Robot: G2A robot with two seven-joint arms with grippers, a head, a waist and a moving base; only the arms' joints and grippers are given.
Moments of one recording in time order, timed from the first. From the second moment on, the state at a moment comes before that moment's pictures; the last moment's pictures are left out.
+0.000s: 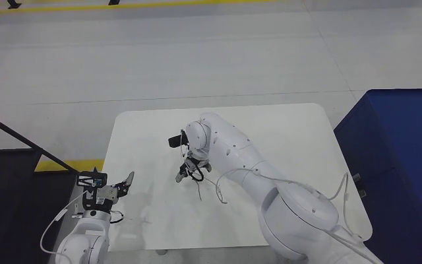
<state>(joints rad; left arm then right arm) 1.73 -1.15 -1.60 -1.80 1.33 0.00 0.00 -0.26 -1.88 0.46 -0.33 -0.44 -0.02 1.31</state>
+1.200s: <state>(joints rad) 1.73 -1.15 -1.60 -1.80 1.33 0.00 0.00 -0.28 -1.93 0.42 -0.25 -0.58 -0.35 1.20</state>
